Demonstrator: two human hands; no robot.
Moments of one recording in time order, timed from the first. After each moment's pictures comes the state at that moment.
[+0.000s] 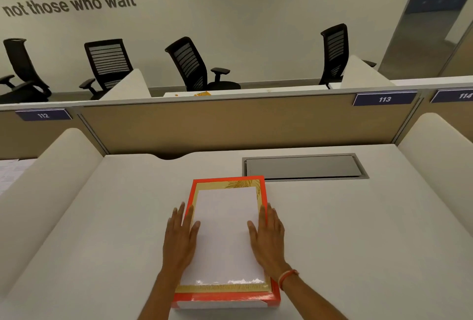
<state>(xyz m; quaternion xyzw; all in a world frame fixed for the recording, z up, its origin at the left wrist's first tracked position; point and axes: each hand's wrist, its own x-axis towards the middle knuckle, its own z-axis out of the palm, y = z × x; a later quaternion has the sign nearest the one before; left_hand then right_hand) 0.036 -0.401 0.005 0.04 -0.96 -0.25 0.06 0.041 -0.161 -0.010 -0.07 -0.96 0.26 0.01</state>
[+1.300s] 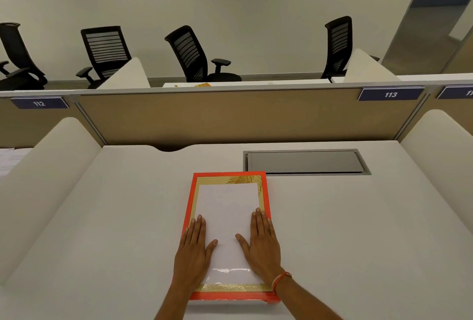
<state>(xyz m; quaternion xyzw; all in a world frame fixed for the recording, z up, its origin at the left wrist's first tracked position) 0.066 -0.383 -0.048 -0.01 -0.99 -0.12 -0.03 0.058 -0.176 -0.042 0.00 -0.99 0.17 -0.03</state>
